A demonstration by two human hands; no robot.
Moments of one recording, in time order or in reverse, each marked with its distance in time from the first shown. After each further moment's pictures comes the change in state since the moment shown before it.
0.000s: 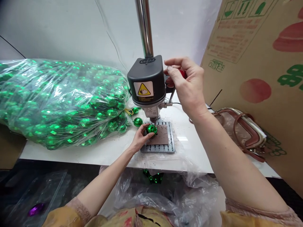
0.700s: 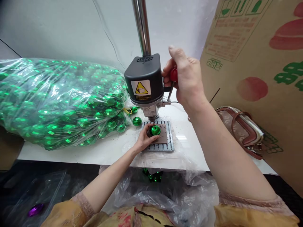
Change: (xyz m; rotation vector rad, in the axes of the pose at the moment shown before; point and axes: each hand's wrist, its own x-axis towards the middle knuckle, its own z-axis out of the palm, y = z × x) left_hand -0.001 -0.003 0.020 0.151 -0.080 0.121; right_hand 0.028 -0.007 0.009 0.146 -0.041 0.293
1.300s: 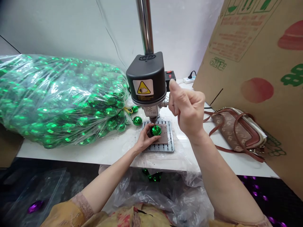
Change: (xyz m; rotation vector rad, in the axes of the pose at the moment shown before) left_hand 0.000 -0.002 0.001 -0.031 0.037 -0.009; right_hand -0.076 0.026 -0.005 -0.027 -0.047 -0.404
